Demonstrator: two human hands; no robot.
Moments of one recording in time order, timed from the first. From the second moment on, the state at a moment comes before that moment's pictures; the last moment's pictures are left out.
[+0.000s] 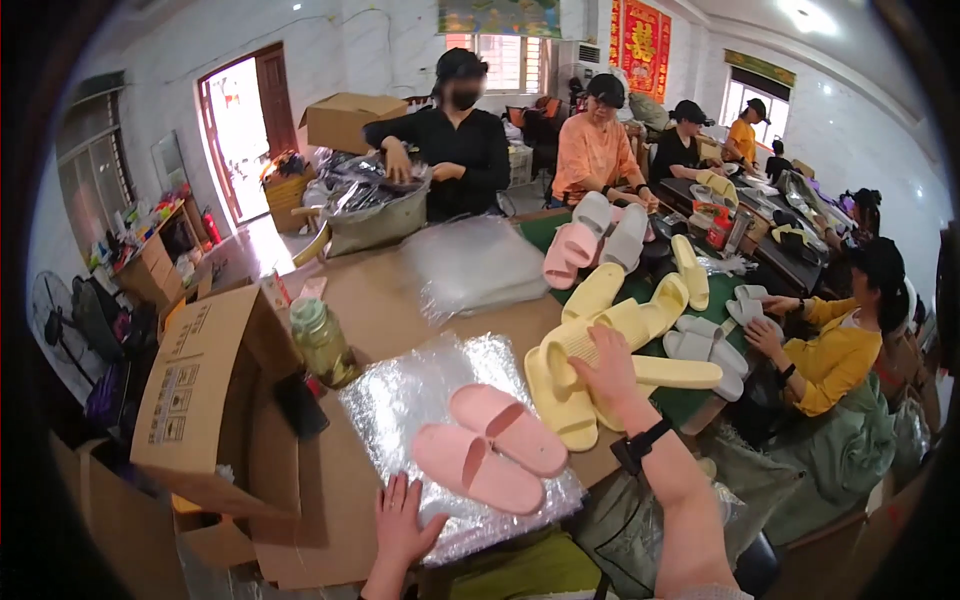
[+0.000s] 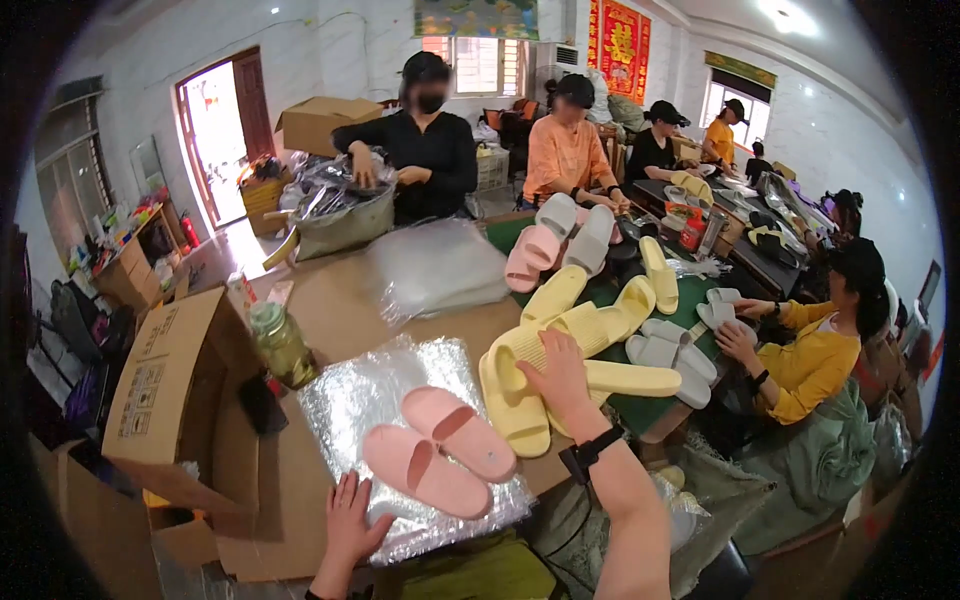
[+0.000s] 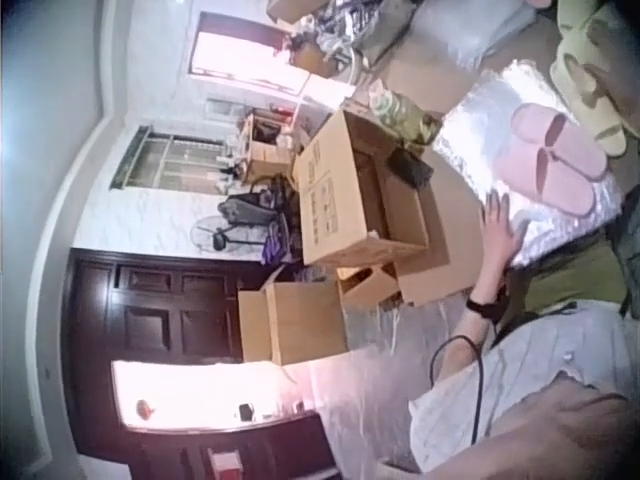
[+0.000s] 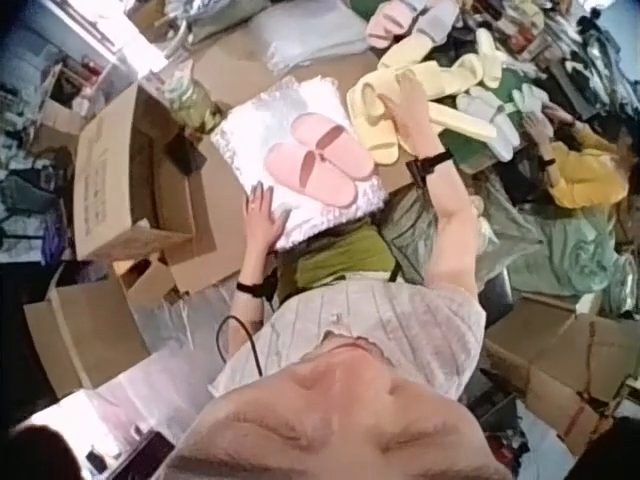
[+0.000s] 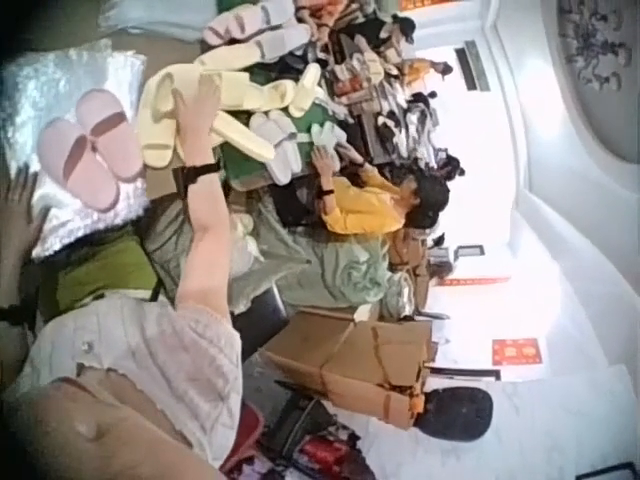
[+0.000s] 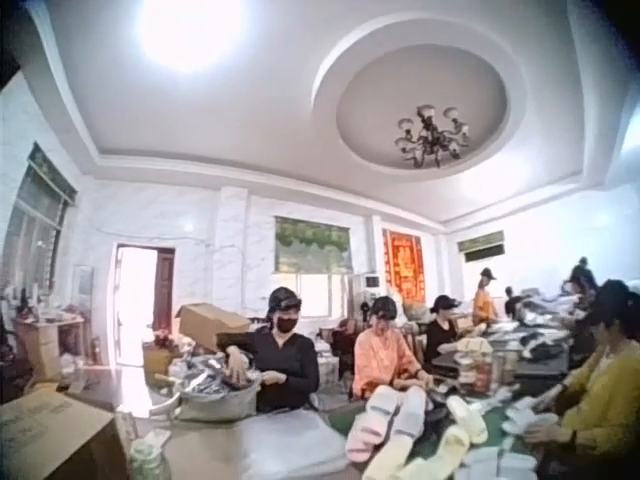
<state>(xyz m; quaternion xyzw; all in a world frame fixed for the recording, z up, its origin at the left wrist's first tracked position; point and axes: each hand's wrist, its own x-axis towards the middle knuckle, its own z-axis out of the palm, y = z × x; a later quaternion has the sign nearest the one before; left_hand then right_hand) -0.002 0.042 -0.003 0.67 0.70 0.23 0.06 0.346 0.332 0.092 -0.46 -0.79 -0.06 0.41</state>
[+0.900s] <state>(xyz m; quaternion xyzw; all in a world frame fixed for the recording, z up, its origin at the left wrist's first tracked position) -0.007 0.032 -0.009 0.67 0.70 0.25 0.06 0.200 0.213 0.021 -0.45 -0.85 0.15 0.23</state>
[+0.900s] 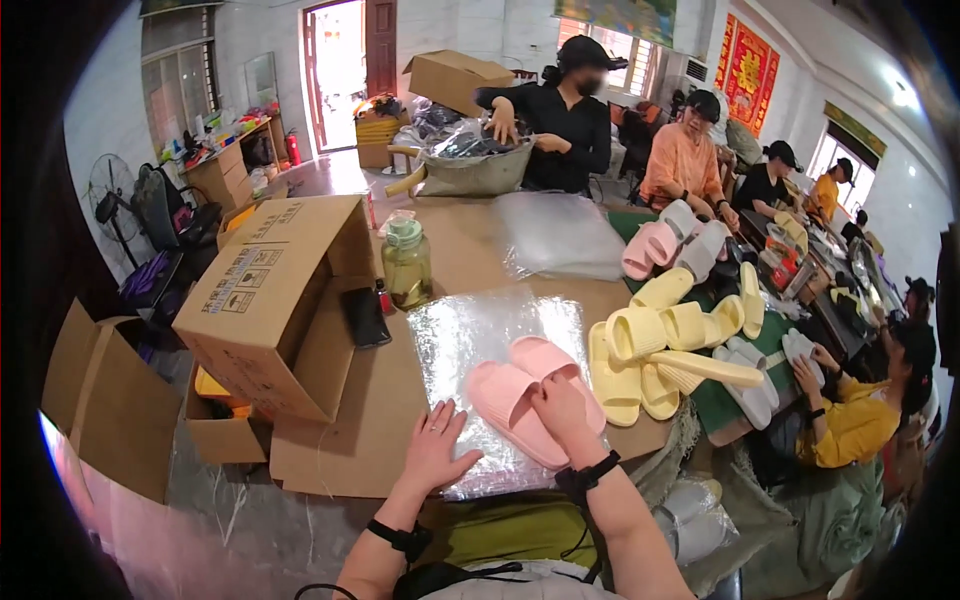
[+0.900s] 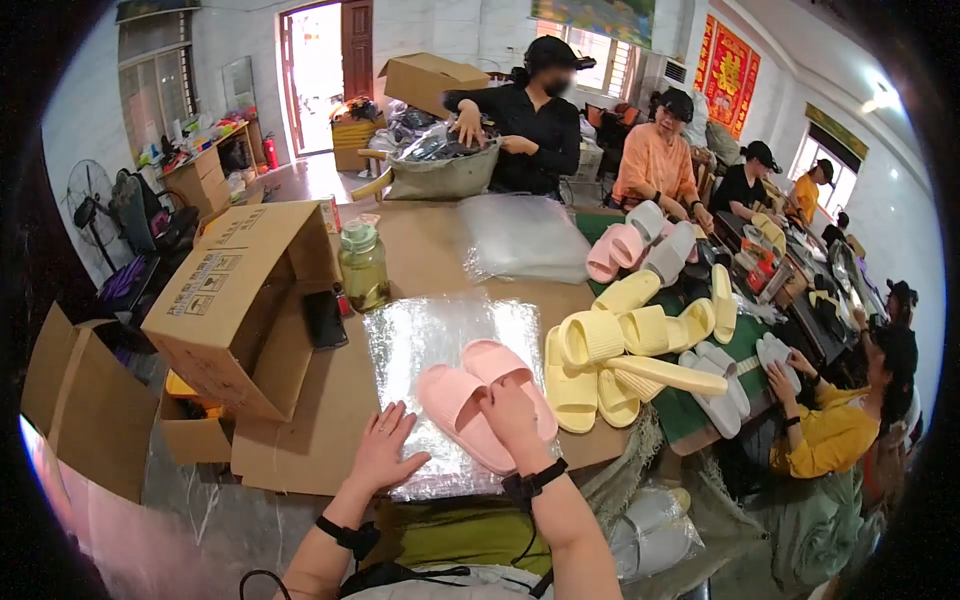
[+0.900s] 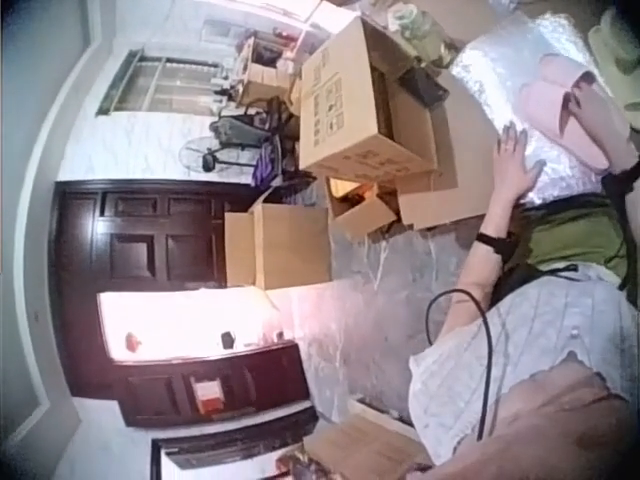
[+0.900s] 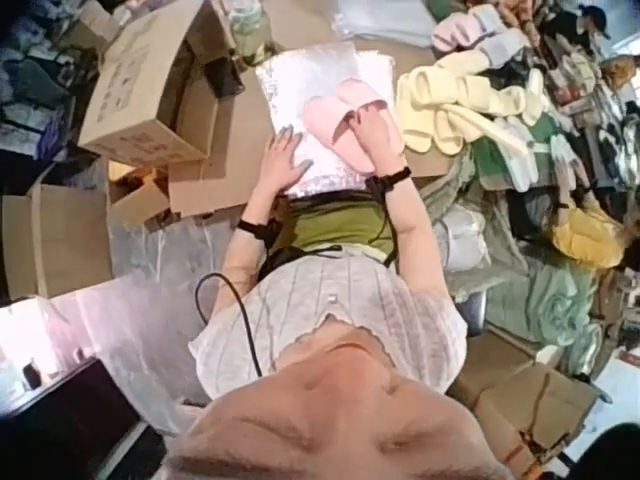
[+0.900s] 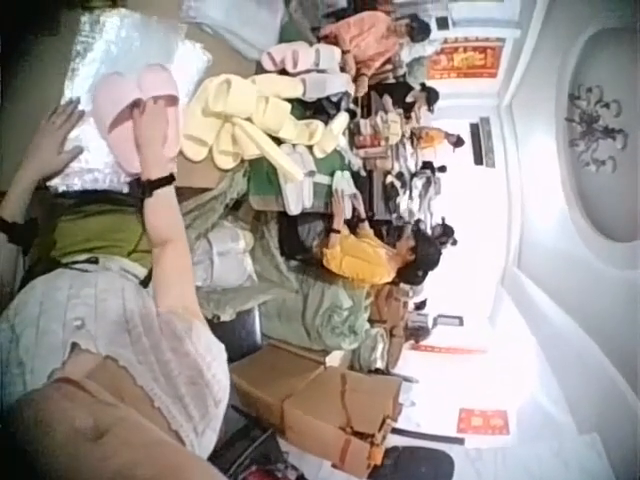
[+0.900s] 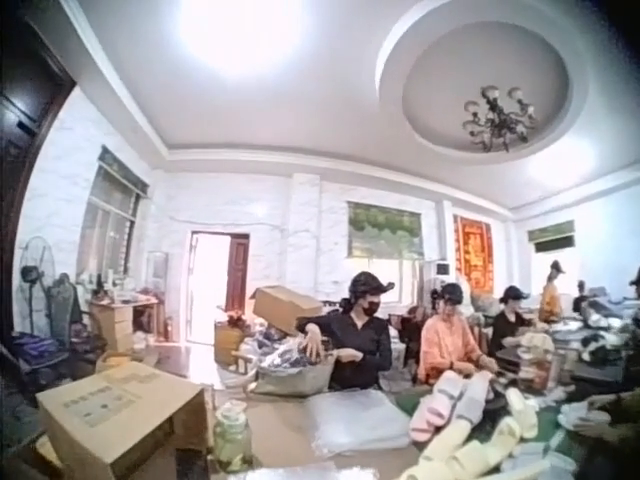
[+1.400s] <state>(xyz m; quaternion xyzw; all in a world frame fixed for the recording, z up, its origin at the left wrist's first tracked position) -0.028 0.028 -0.006 0.65 0.65 0.38 0.12 0.374 0.114 0.025 -0.43 -0.56 0.41 0.59</state>
